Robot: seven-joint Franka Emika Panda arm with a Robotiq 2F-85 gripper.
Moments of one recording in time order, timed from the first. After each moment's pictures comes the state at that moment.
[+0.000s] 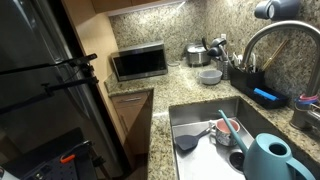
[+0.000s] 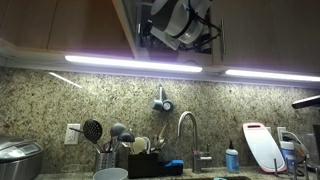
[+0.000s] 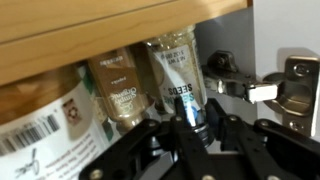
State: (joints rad) arm 0.79 0.67 -0.97 -1.40 0.65 3.45 0.12
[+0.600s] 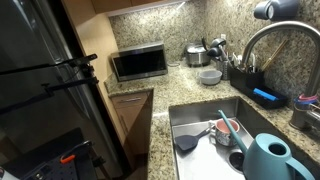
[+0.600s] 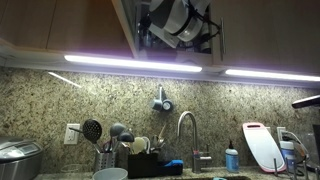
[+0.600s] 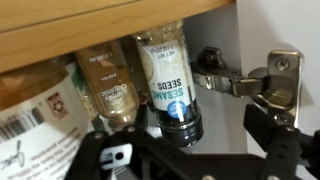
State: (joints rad) arm 0.81 0.67 -0.98 -1.40 0.65 3.45 0.12
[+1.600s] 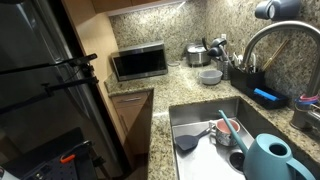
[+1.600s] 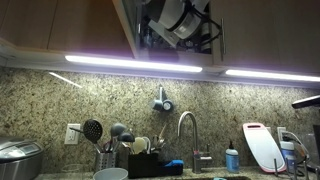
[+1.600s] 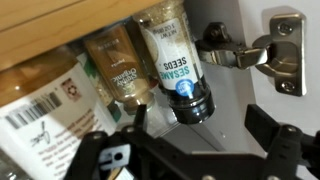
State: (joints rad) arm 0.91 0.76 -1.15 -1.40 0.90 3.45 0.13
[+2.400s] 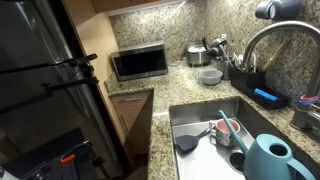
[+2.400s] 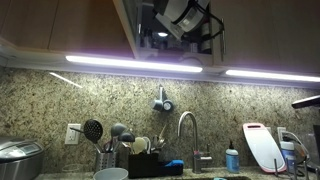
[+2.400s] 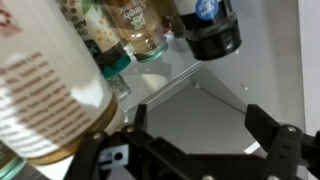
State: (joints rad) arm 0.87 0.76 -1.22 -1.32 0.96 3.42 0.15
